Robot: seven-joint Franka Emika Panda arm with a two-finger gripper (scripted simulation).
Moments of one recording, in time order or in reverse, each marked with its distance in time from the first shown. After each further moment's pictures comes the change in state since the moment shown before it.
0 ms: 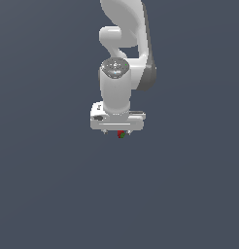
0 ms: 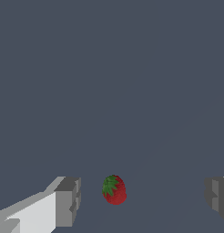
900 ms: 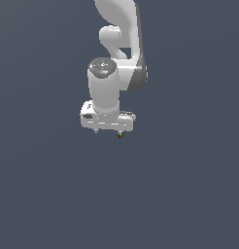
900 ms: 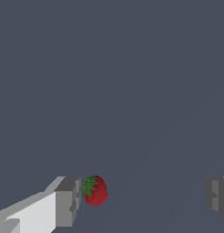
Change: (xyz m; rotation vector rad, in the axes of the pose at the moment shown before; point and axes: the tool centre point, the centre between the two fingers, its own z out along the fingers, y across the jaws) arm -0.004 0.037 0.002 -0.021 -0.001 0.056
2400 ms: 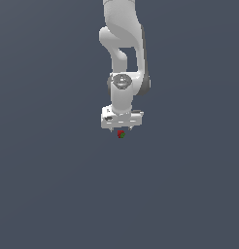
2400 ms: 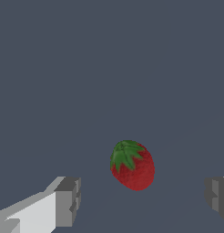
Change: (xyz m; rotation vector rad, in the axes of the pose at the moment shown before) arm -0.086 -0.051 0.094 0.019 0.015 -0.187
